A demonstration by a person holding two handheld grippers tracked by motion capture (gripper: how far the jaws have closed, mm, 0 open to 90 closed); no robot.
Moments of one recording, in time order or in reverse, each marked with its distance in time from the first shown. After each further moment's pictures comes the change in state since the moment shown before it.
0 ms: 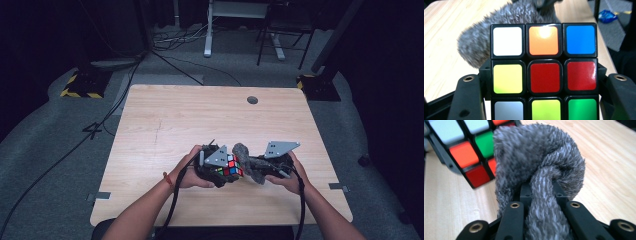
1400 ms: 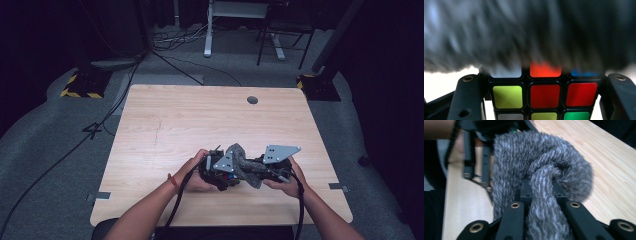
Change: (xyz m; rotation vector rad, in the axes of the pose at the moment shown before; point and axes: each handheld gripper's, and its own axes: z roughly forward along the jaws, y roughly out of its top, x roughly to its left) left arm -0.004 -0.009 0.031 0.098 -0.010 0.028; right arm 0.020 0.015 -0.008 -0.069 0.020 -0.058
